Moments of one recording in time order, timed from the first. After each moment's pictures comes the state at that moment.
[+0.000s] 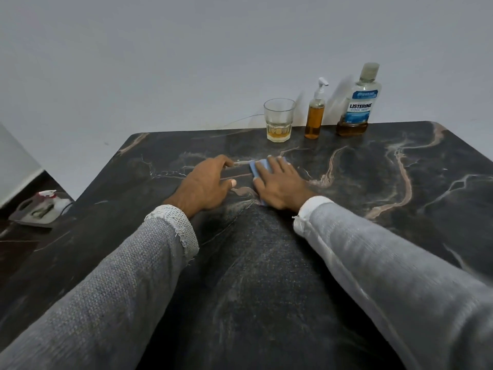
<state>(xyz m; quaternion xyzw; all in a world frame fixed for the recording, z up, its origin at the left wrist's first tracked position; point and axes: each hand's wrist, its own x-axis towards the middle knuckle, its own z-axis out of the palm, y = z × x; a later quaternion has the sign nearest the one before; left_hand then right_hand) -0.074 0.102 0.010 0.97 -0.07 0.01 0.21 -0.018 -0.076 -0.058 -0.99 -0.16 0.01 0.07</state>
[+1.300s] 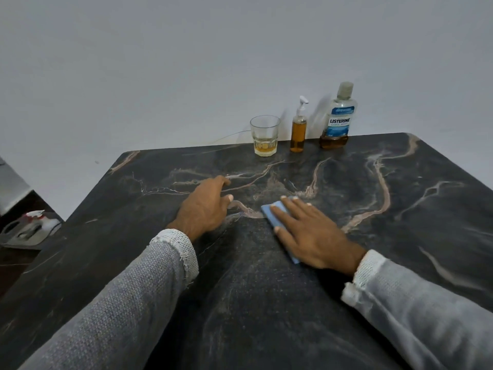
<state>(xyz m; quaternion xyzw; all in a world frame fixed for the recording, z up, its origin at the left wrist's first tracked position) -0.075 0.089 -0.007 0.97 -0.08 0.03 0.23 -0.116 -0.145 -0.057 -0.98 -0.20 -0.01 0.06</state>
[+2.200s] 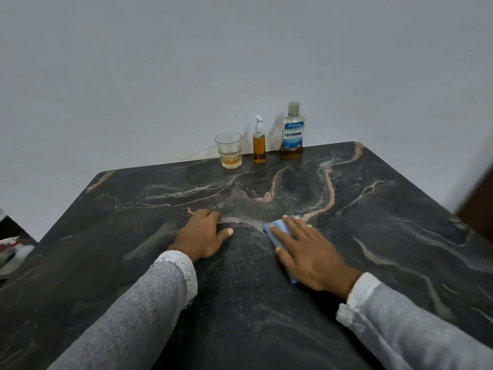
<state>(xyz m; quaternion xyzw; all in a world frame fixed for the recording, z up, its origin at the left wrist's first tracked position) -0.108 0.035 -0.028 0.99 -0.11 -0.07 0.11 -0.184 -0.214 -0.062 -0.99 -0.14 -0.02 0.08</state>
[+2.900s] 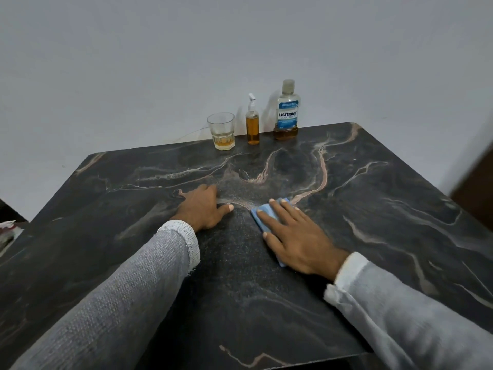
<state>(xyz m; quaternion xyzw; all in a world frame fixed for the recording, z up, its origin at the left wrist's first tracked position) -0.101 0.008 -0.016 0.99 -0.09 -0.07 0.11 -0.190 -0.212 -0.062 -0.98 -0.17 -0.02 0.08</state>
